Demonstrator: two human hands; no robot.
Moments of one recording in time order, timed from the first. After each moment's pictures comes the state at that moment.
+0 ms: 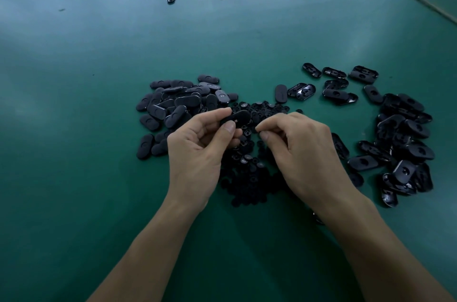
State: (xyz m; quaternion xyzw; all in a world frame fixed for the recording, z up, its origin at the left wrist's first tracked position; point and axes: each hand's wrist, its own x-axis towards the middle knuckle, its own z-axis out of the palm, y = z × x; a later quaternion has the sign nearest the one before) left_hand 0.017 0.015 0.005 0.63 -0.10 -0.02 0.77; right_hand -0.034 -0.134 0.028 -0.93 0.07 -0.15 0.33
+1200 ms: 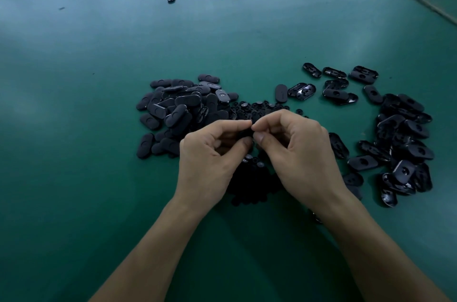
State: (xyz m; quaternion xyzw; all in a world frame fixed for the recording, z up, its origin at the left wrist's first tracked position) left_hand 0.012 0.014 0.003 0.70 -0.17 -0.04 0.69; right_hand -0.035 -0.125 0.028 -0.83 0.06 -0.16 0.52
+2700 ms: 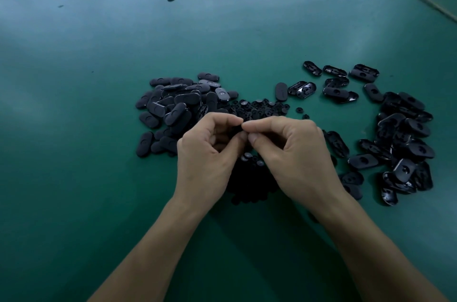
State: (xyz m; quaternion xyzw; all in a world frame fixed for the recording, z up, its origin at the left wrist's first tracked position) left_hand 0.011 0.012 0.008 0.72 -0.15 0.00 0.67; right_hand -0.034 -0.121 0.029 -0.84 0.06 -0.16 0.52
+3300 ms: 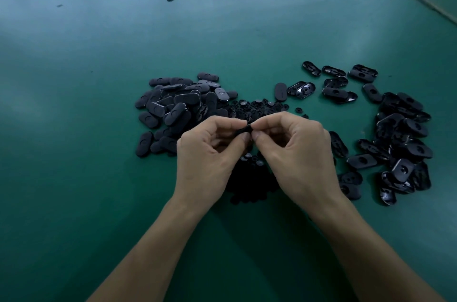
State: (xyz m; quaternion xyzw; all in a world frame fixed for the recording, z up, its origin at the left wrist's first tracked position) left_hand 0.011 0.012 0.008 0.72 -0.16 -0.01 0.68; right_hand -0.036 -0.119 0.028 -0.83 0.11 -0.19 0.52
